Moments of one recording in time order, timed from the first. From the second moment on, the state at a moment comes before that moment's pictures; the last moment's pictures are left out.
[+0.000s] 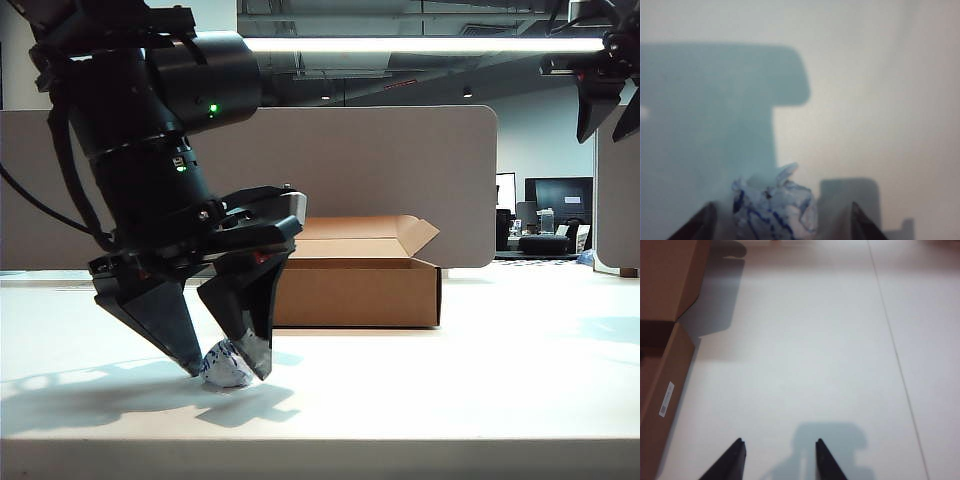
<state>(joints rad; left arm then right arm) -0.71 1.62 0.94 -0.46 0.07 -0.14 0.08 1.31 1.03 -0.28 0.14 0.05</state>
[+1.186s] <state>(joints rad) -0.68 1.63 1.33 -0.41 -0.03 0.01 0.08 1.31 1.03 -0.28 0.12 0.06</state>
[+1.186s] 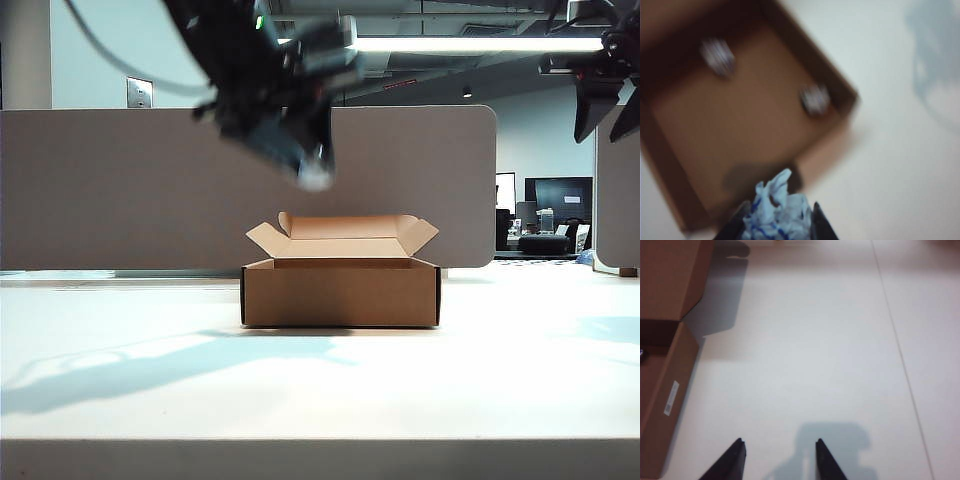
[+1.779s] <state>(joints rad) -0.47 1.88 1.62 -0.42 0.25 0.03 0.14 1.31 1.03 -0.28 0.07 0.07</state>
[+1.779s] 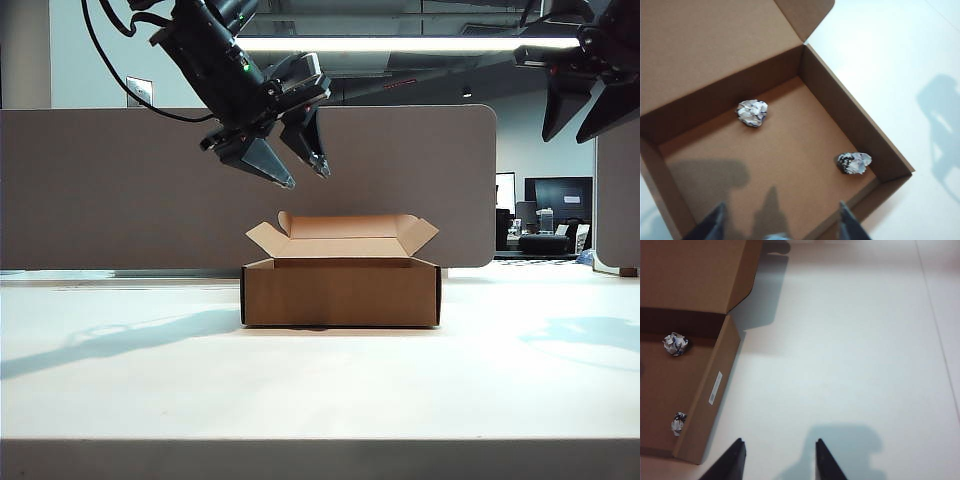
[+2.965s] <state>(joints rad) -0.47 0.58 1.00 -0.67 0.06 0.05 0.14 0.51 1.03 -0.59 0.02 0.08</state>
